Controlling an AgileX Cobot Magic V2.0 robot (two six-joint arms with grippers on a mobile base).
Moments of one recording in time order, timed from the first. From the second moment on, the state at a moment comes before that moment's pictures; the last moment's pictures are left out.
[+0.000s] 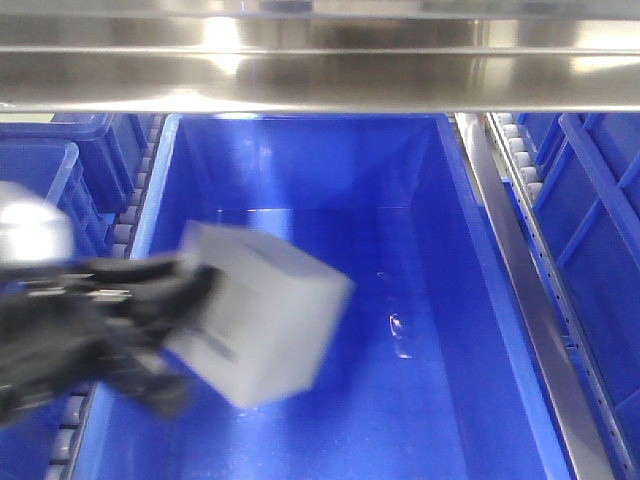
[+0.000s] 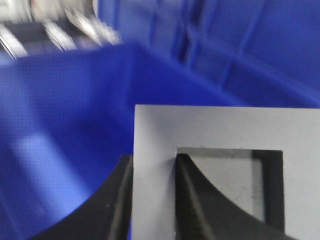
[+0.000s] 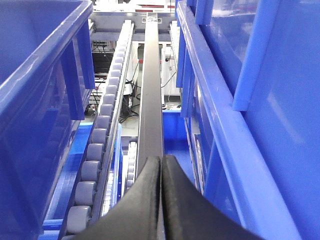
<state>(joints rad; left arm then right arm) -0.72 0.99 -0.63 0.53 0.02 -0.65 0.00 -0.02 0.03 -0.04 0.21 0.00</state>
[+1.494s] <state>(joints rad) -0.77 1.69 -1.10 0.46 0.52 -0.63 0.00 -0.02 0.03 -0.04 0.21 0.00</state>
